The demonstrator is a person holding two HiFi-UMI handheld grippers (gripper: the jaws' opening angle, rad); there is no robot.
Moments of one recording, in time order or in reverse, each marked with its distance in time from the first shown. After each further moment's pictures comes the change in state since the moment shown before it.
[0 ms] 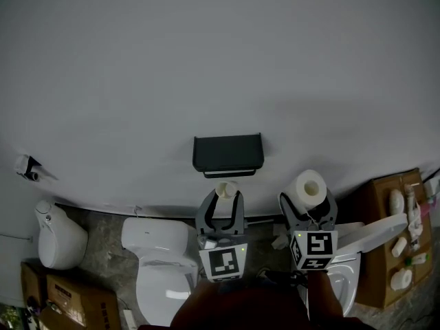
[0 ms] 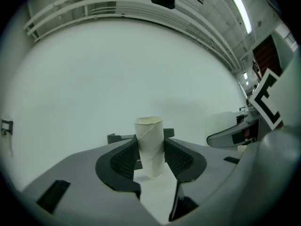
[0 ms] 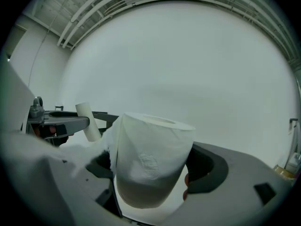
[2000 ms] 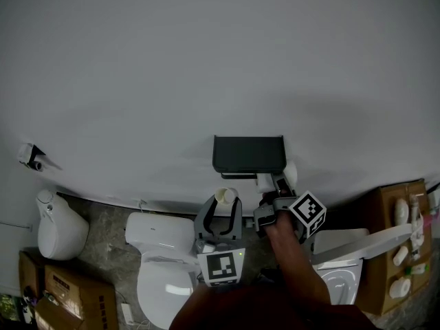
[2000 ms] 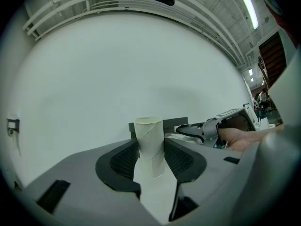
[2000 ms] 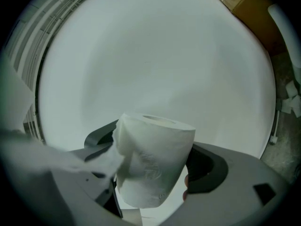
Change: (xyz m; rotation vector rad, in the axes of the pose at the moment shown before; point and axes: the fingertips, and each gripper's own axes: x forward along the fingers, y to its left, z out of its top) left arm -0.020 0.064 -0.023 0.006 0.092 0.045; right arm 0.122 0.091 -0.027 1.457 -0.052 0.231
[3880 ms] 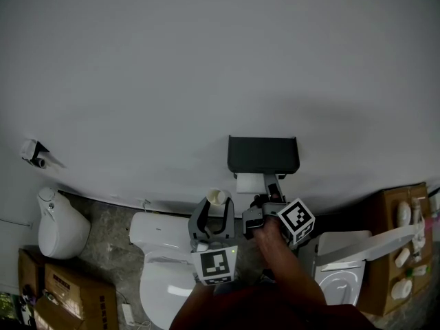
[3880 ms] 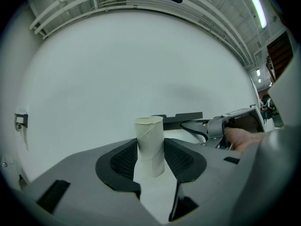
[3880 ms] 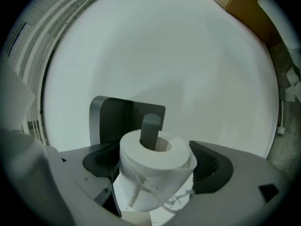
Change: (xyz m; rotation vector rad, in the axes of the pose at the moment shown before) left arm -0.011 0.031 -0.018 -0.033 0.037 0.061; right arm 0.001 0.007 -0.034 0.016 -0.066 0.057
